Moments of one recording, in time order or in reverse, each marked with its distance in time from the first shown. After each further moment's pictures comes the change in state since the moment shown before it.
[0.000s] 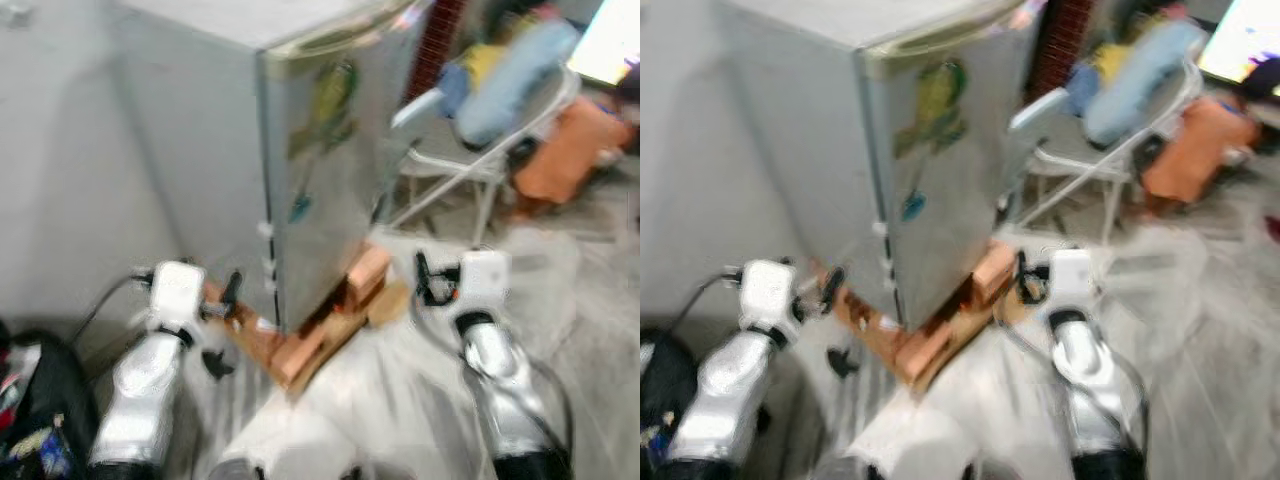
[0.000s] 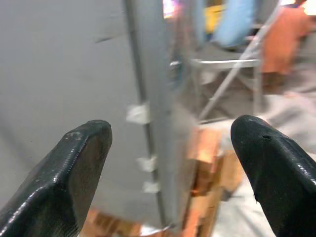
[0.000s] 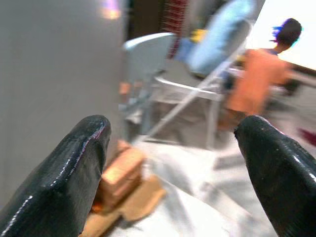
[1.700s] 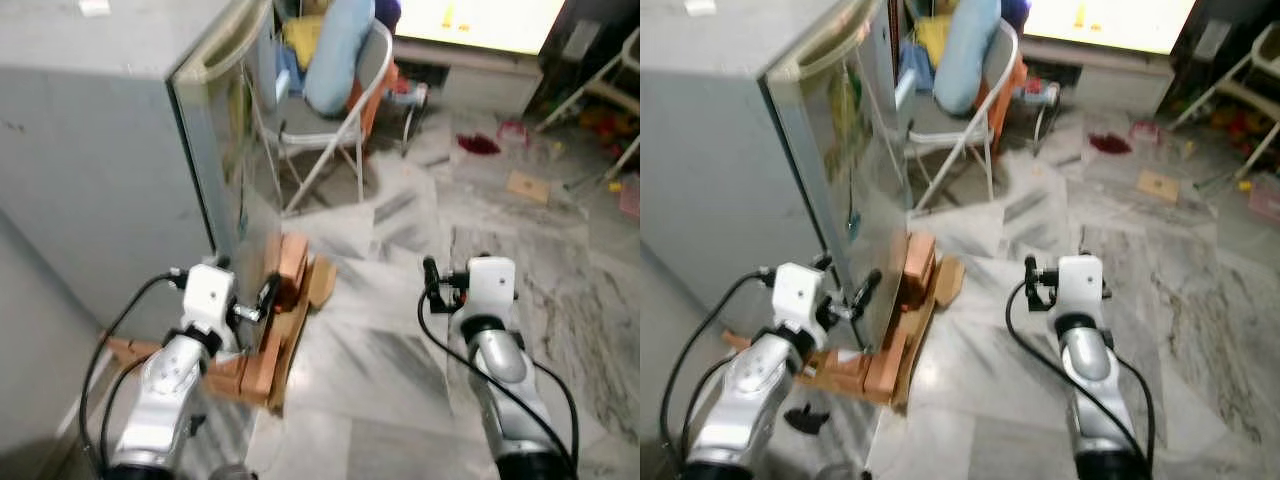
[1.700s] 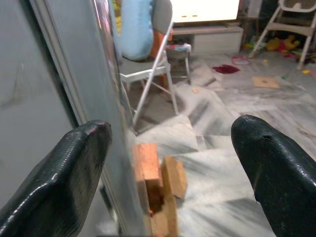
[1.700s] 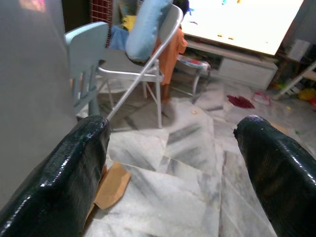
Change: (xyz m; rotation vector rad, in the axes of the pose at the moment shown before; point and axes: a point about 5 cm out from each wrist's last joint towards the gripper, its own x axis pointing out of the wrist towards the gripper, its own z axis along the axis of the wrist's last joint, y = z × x) left arm -0.005 0.008 0.007 -0.016 -0.042 -0.034; right arm 0.005 0.028 0.007 -0.019 -0.039 0.106
